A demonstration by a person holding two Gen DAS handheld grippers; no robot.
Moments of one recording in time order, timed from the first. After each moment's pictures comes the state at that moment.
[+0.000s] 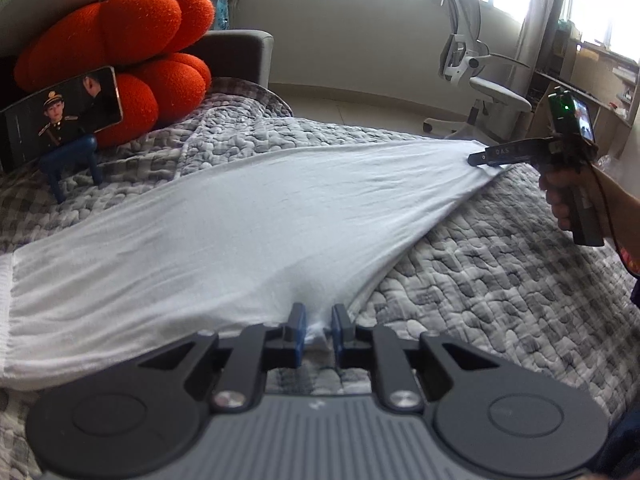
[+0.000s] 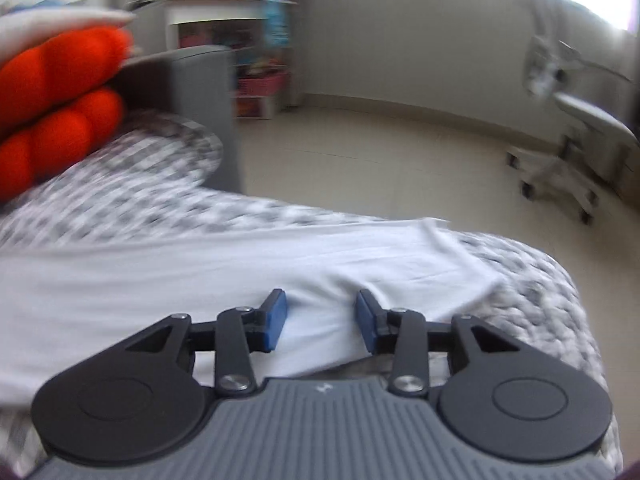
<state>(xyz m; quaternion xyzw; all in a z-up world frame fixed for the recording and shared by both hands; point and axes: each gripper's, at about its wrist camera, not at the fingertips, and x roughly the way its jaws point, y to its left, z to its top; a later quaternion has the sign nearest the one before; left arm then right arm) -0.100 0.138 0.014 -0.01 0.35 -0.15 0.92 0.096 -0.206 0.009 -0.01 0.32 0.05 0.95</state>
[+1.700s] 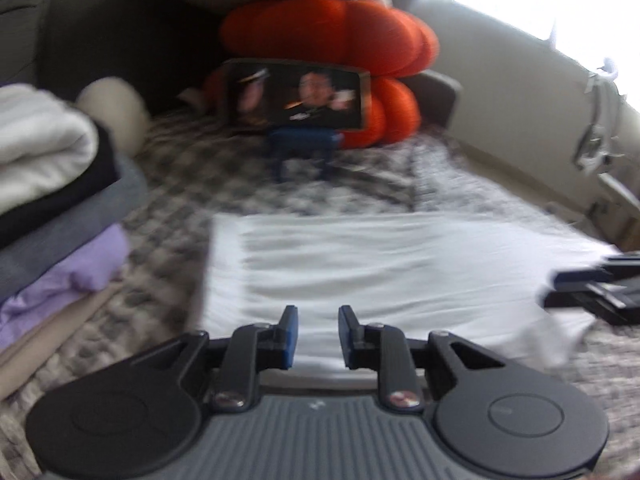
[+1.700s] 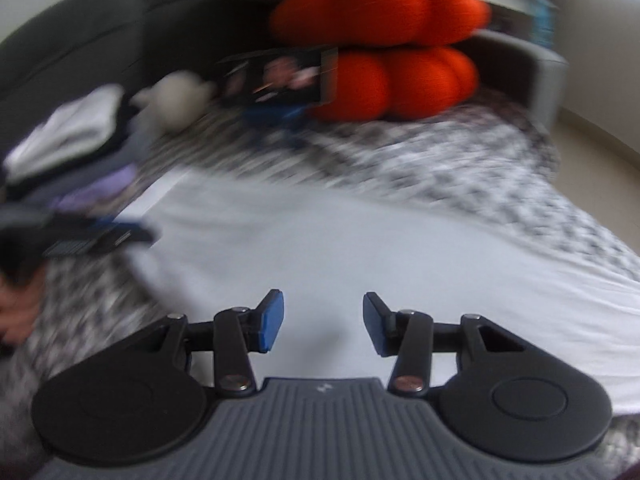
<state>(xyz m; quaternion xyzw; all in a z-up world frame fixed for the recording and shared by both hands) -0.102 0.280 0.001 -0.10 0.34 0.07 0.93 -0.018 0.039 0.036 -0.12 0.36 0.40 0.84</state>
